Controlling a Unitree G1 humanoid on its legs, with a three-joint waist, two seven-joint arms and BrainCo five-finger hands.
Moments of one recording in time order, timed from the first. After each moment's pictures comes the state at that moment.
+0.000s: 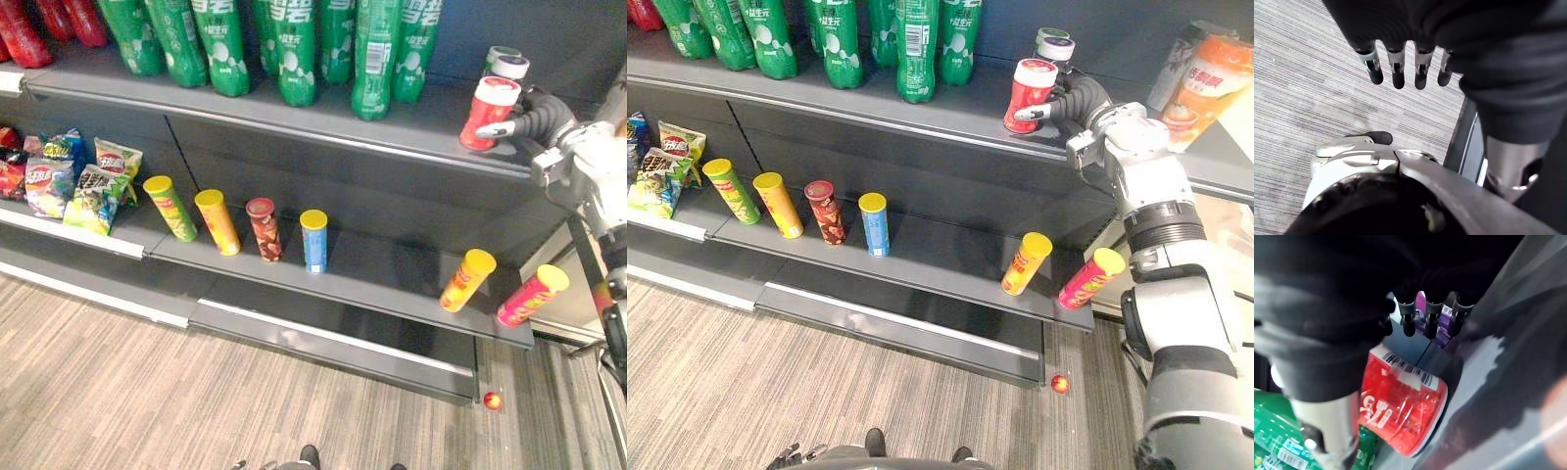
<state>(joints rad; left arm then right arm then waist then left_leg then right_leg) 0.28 0.17 0.01 0.90 -0.13 -0.01 0.02 -1.11 -0.78 0.27 0.72 0.32 0.13 0.31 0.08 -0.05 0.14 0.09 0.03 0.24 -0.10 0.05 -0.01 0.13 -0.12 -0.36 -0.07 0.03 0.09</state>
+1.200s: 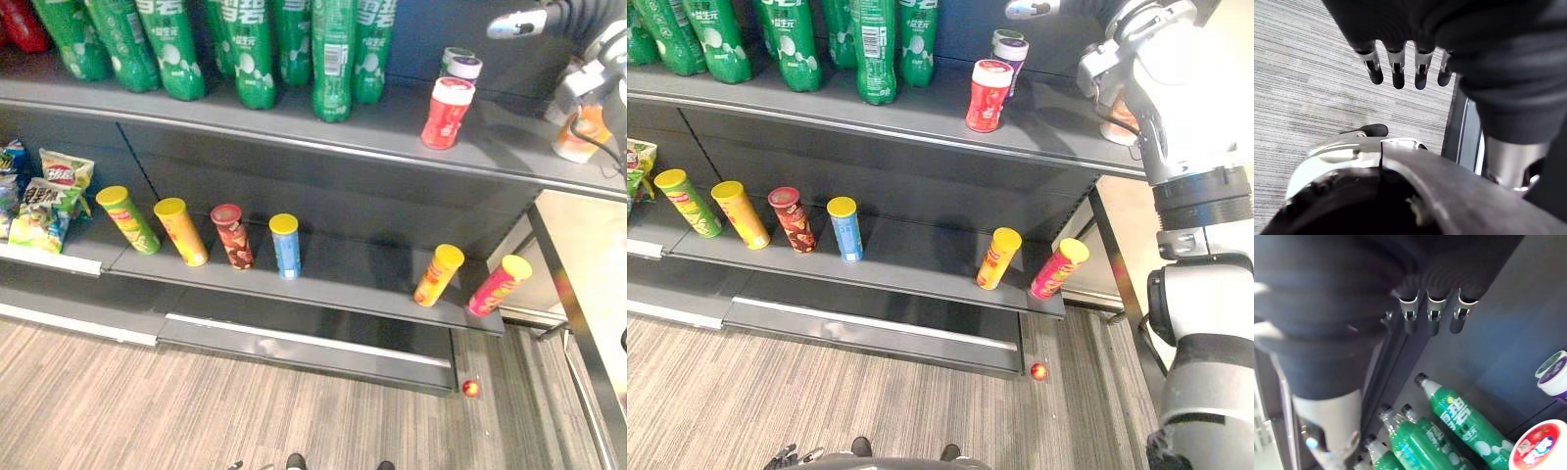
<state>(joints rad) 0.28 0.19 0.00 0.93 -0.10 -0.05 0.00 -1.23 -0.87 0.27 0.37 0.44 0.08 0.22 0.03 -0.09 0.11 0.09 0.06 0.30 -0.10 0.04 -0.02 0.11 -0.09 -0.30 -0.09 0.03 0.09</state>
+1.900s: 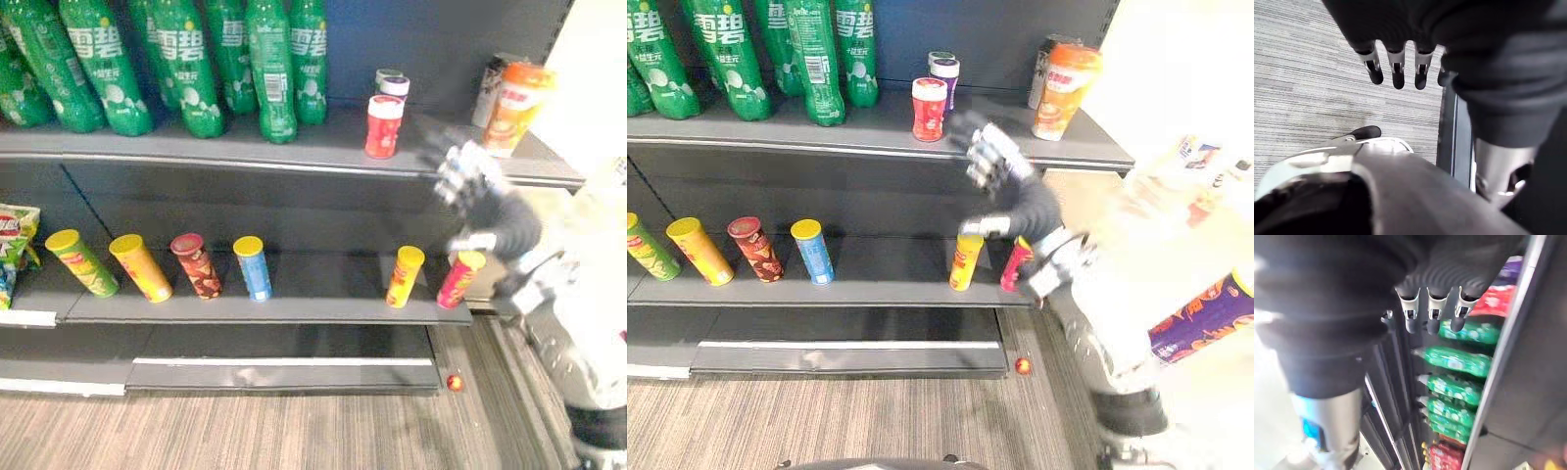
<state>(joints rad) 0.28 0.17 0.04 0.99 -0.11 -0.06 0.03 -0.15 -0.46 0.03 -0.50 0.61 0.12 0.35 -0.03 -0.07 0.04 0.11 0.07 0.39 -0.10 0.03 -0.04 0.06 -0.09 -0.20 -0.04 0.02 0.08</state>
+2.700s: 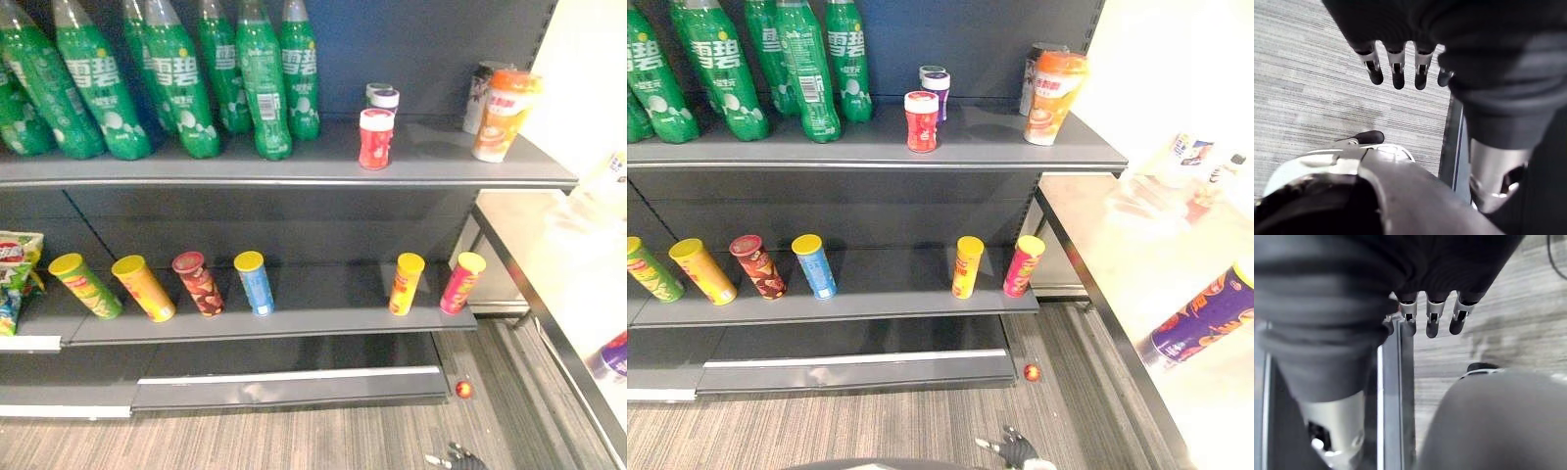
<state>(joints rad) 0.26 0.16 0.03 1.07 -0.22 0.00 0.04 0.20 -0.14 0.02 0.92 0.08 0.06 0.04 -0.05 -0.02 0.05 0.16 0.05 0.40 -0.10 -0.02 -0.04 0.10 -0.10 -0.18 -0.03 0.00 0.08</state>
